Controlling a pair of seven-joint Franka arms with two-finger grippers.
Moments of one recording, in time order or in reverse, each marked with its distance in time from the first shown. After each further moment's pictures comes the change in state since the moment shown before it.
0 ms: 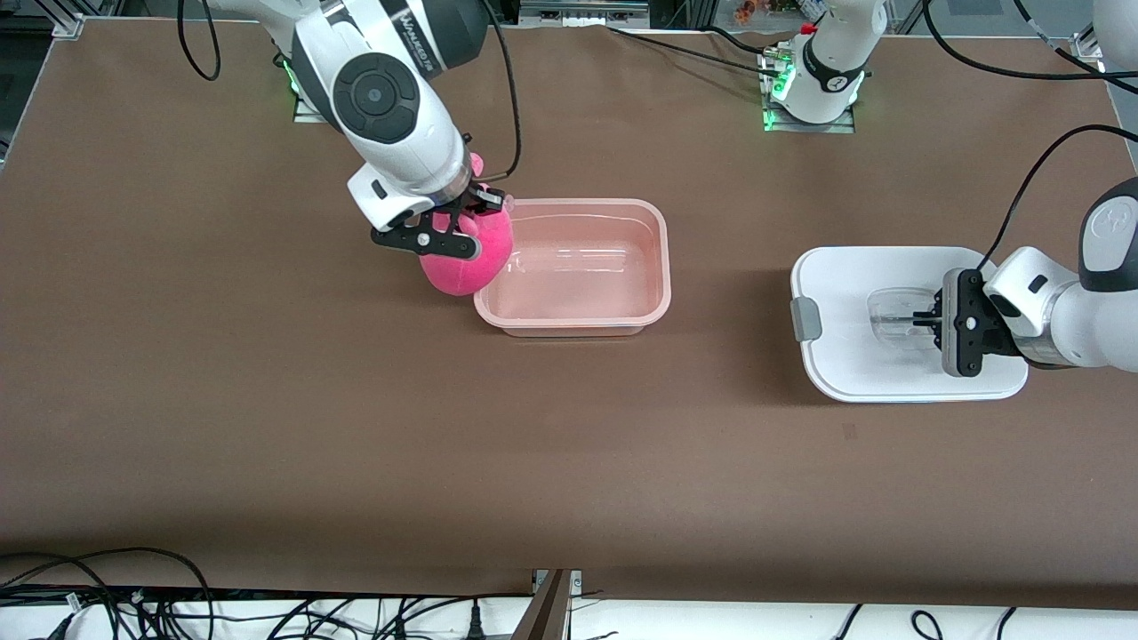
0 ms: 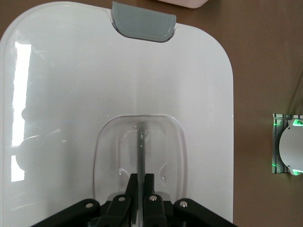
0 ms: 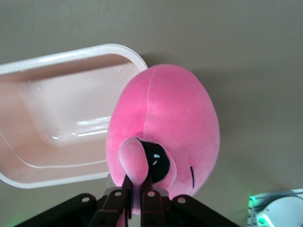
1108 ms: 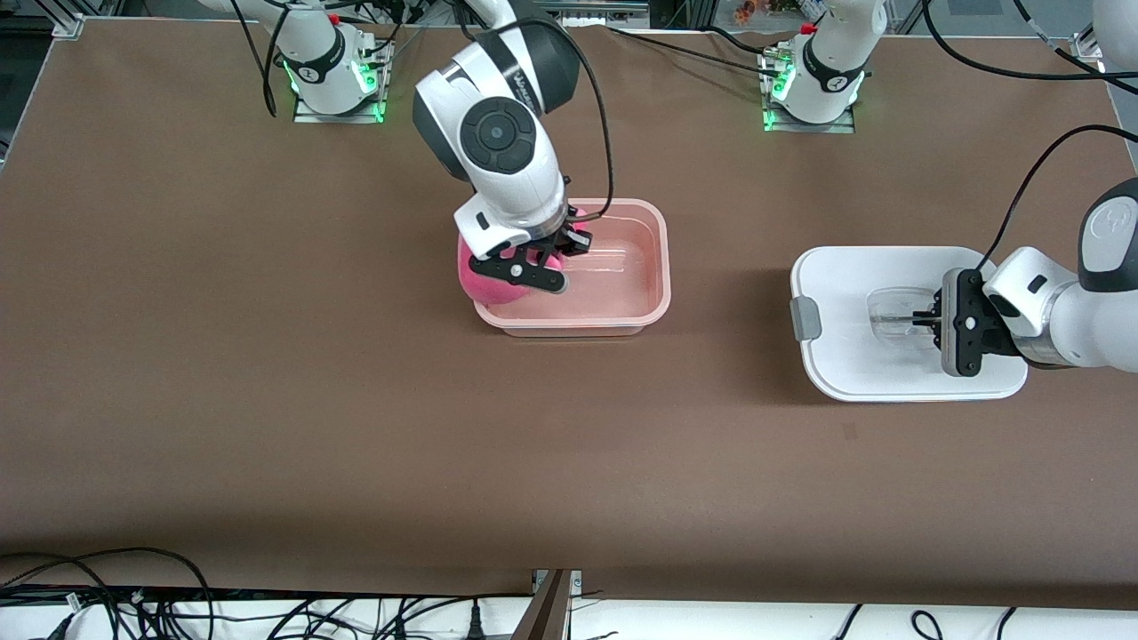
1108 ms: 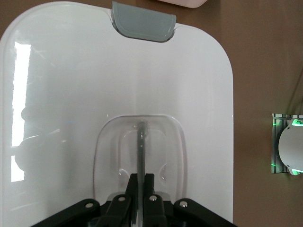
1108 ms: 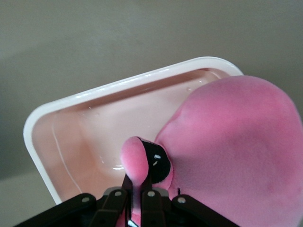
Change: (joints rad) left arm 0.000 0.001 0.000 -0.001 0.000 -0.002 0.001; right arm 0.076 0.256 0.018 0.204 0.060 0.207 0.184
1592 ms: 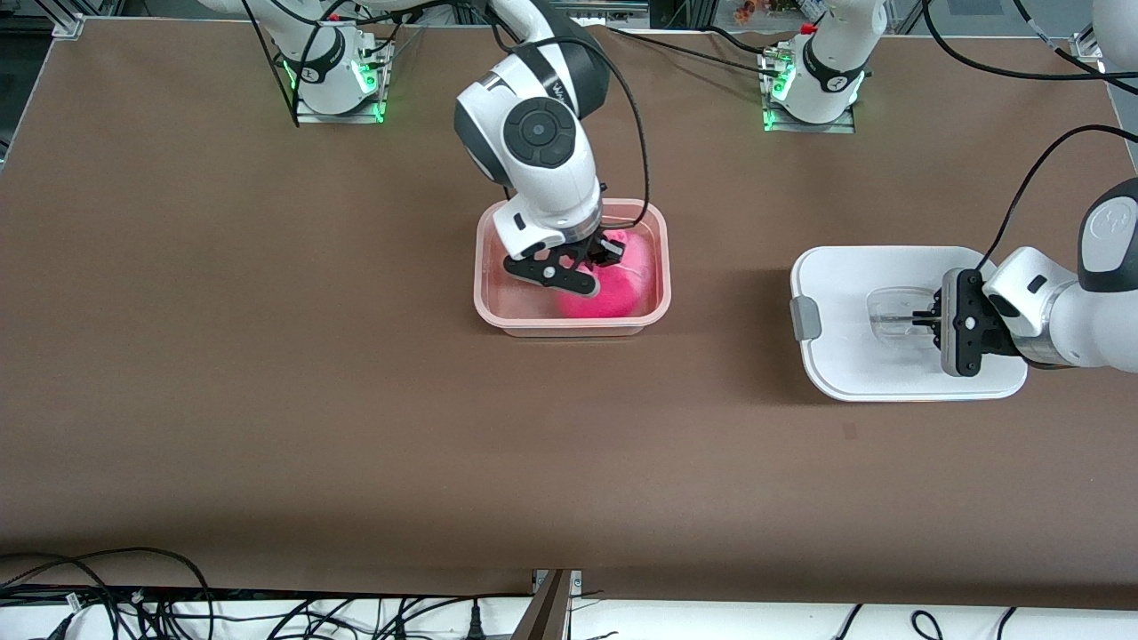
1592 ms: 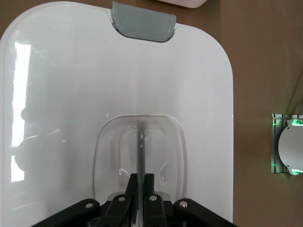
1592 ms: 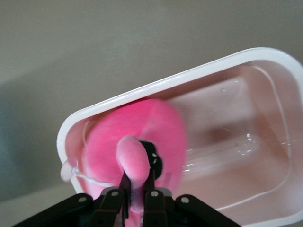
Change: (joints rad) left arm 0.000 0.000 0.000 0.000 0.000 0.000 0.000; right arm 0.046 0.074 0.000 0.067 0.000 0.092 0.094
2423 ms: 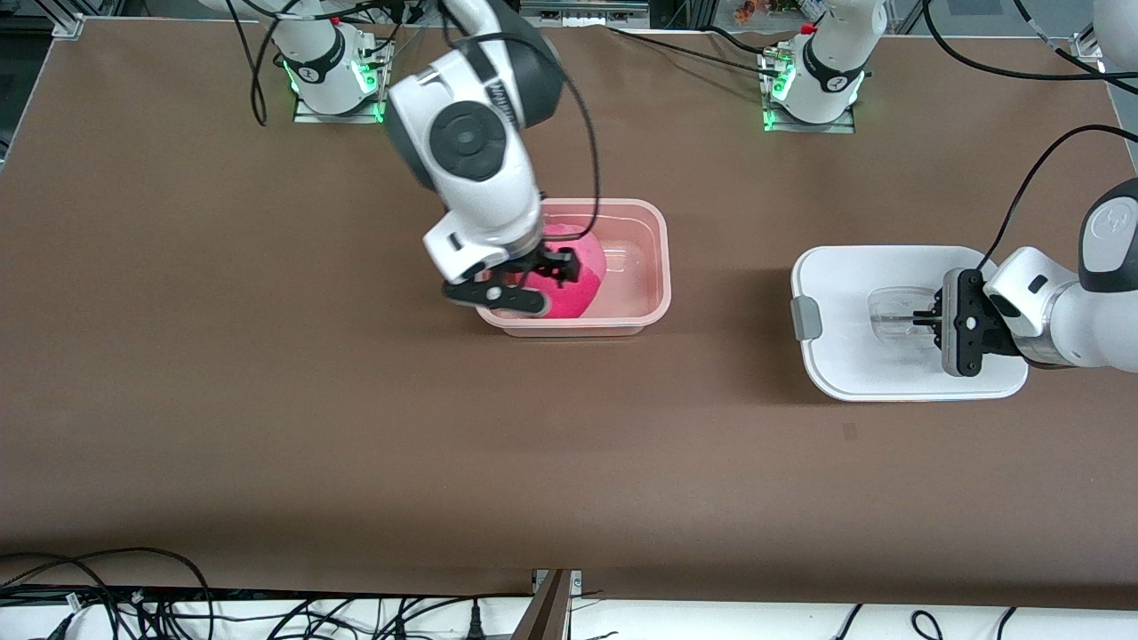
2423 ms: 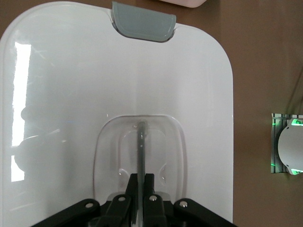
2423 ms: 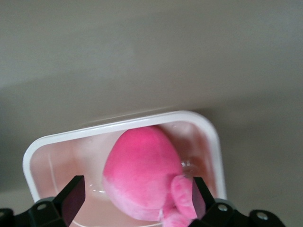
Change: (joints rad) left arm 0.001 0.000 0.001 0.000 0.000 -0.002 0.000; right arm -0.088 -0.064 -0.093 0.037 -0.014 -0.184 -0.288
